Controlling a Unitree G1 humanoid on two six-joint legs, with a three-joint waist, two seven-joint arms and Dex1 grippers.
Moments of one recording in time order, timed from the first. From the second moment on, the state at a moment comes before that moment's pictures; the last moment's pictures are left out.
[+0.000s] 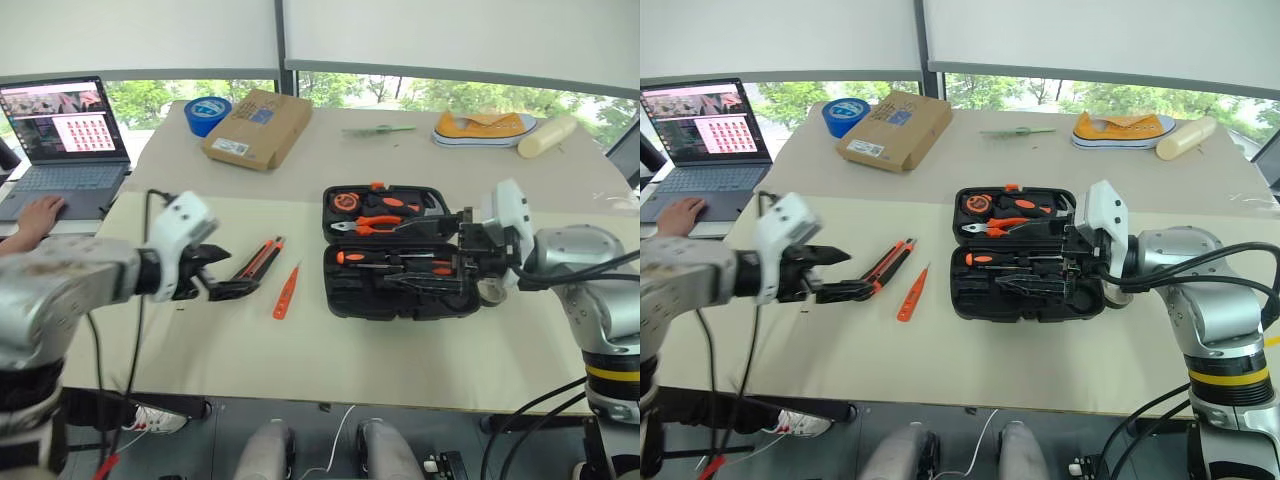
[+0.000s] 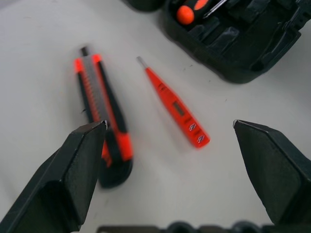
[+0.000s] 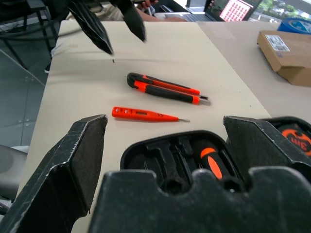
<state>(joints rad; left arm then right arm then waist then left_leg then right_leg) -0.76 0.85 -0.05 -0.42 -0.66 1.54 -0.69 -0.46 -0.77 -0.07 -0.32 0.53 0.53 1.14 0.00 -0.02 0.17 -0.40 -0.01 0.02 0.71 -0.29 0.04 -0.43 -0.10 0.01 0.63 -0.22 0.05</state>
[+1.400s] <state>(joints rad) -1.12 0.58 -0.58 0.19 -0.84 1.59 -0.31 -0.27 -0.77 -0.11 -0.49 0.57 0.53 0.94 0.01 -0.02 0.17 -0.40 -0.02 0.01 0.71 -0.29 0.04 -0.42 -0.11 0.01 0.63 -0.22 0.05</state>
